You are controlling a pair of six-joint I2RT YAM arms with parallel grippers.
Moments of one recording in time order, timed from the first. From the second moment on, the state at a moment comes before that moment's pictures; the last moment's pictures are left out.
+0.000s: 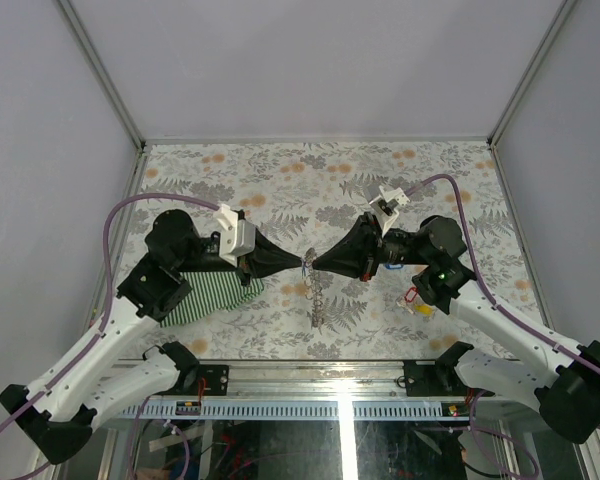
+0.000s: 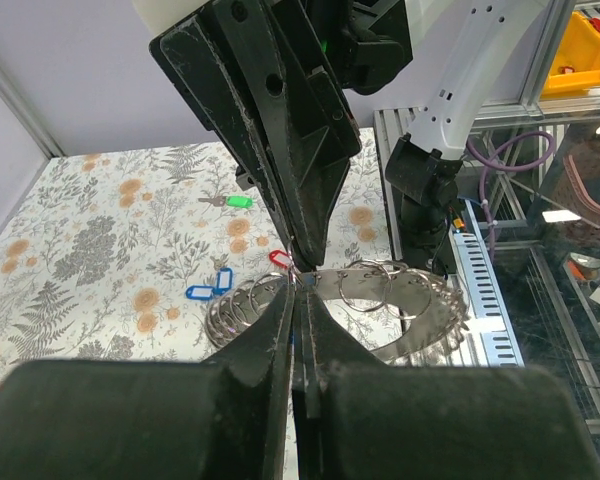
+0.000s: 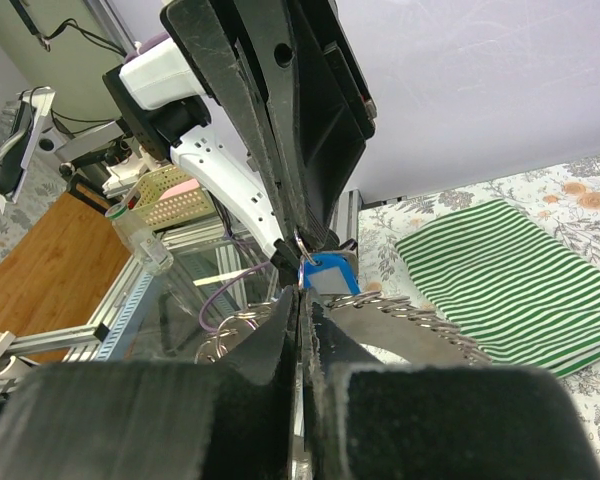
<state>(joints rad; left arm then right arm) -0.64 0.84 0.94 -0.06 0.91 0.10 0.67 1.02 0.72 0.64 -0.94 0.64</state>
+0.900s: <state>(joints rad) -0.64 0.86 0.95 -0.07 0.93 0.10 0.67 1.01 0.72 0.62 -0.87 0.64</state>
